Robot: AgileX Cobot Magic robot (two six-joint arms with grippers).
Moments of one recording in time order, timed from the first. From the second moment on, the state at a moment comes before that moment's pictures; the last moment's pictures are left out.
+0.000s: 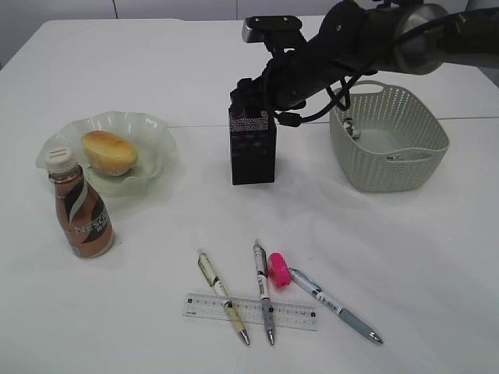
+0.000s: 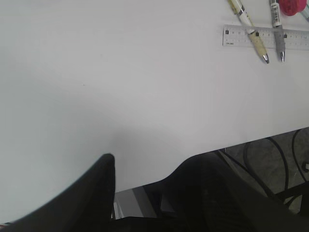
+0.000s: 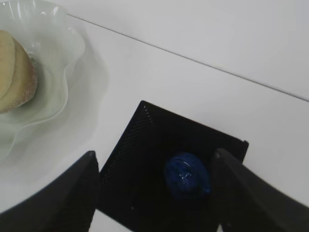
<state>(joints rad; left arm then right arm) -0.13 0.98 -0.88 -0.25 1.24 -0.07 0.33 2.26 -1.88 0.49 0.52 -0.46</state>
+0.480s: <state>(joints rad) -0.13 0.98 -0.88 -0.25 1.24 -0.07 0.33 2.21 -2.09 0.35 0.94 -0.43</state>
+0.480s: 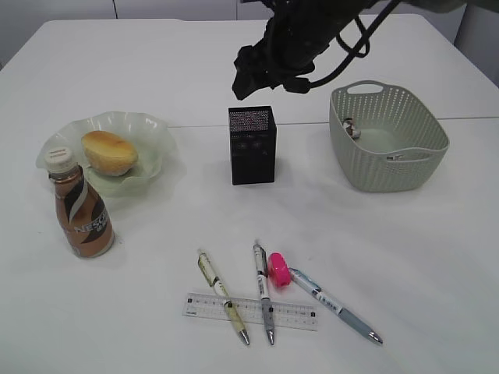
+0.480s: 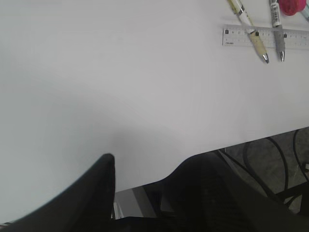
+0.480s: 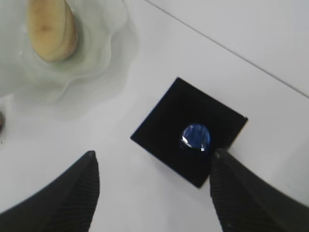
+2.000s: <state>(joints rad) -0.13 0.98 -0.88 -0.29 1.24 -0.07 0.33 1.77 -1.35 0.27 1.21 0.03</state>
